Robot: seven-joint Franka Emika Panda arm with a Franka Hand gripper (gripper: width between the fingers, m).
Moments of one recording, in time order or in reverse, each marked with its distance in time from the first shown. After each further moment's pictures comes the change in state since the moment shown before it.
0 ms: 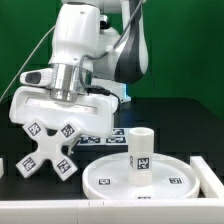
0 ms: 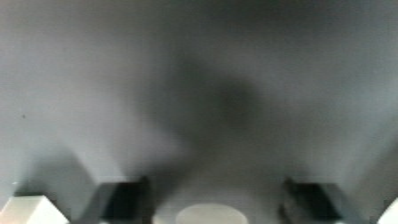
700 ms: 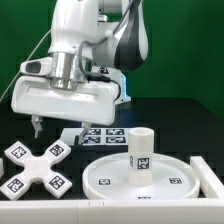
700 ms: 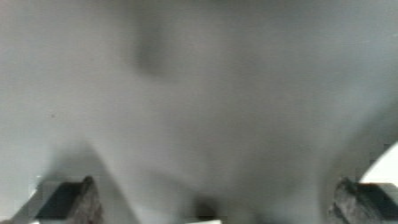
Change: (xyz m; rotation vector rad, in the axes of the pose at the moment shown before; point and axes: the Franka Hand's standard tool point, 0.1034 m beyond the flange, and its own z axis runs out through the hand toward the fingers) arm -0.002 -0.001 -0.032 0.043 -0.061 0.008
